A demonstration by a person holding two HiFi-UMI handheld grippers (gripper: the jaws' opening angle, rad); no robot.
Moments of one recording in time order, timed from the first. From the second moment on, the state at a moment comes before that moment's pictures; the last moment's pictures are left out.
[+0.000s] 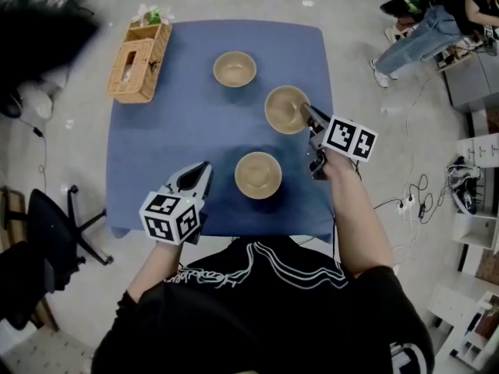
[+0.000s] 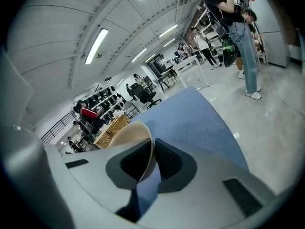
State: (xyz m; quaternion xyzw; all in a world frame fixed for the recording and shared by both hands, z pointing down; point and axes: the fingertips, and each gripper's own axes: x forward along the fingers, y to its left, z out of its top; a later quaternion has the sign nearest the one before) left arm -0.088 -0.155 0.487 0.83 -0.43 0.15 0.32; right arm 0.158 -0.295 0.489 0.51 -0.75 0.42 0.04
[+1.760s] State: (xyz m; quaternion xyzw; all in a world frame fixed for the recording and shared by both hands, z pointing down) left arm -0.096 -0.070 0.514 0.83 -0.40 0.13 0.35; right arm 0.078 -0.144 0.508 0.46 -0.80 0.38 0.09
